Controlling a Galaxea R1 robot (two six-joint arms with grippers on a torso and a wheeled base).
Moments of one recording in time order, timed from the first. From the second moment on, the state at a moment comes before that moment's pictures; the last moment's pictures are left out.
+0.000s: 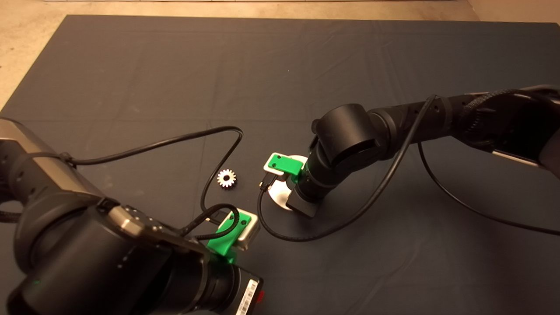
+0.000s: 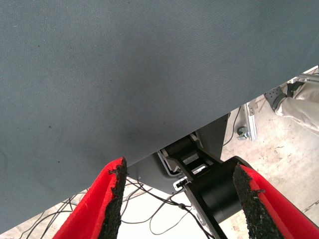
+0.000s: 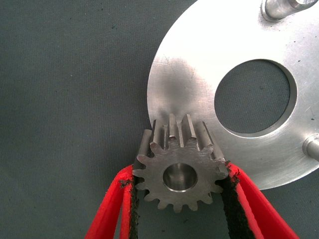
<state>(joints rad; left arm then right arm) -0.29 2.54 -0.33 0.50 1.53 -1.76 0.28 2.86 -1.02 -0.41 -1.54 0.80</state>
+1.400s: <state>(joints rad) -0.29 2.54 -0.33 0.50 1.53 -1.76 0.24 2.87 -1.05 -0.45 -1.53 0.70</state>
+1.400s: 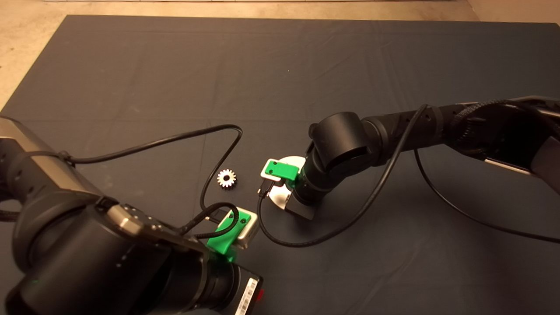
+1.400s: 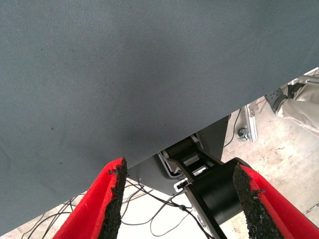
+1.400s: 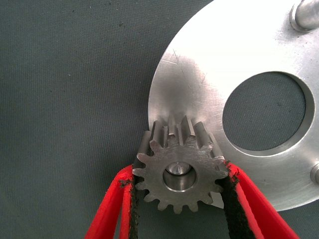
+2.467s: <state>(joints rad) -0.29 2.54 -0.33 0.51 1.53 -1.76 0.23 2.87 -1.06 -0.46 -1.53 0.70</state>
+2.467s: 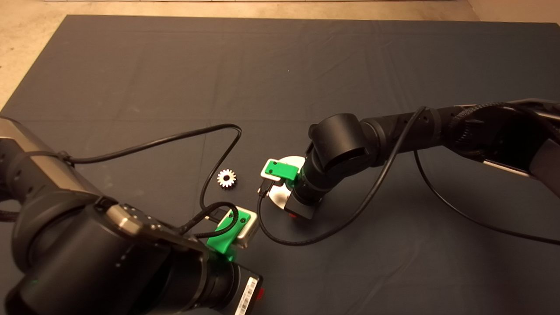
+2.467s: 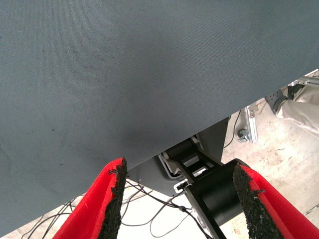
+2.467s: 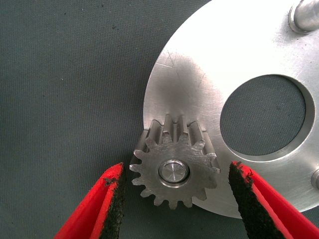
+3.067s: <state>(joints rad) -0.29 2.54 -0.33 0.51 1.53 -1.76 0.23 2.87 -1.06 -0.46 -1.53 0.70</state>
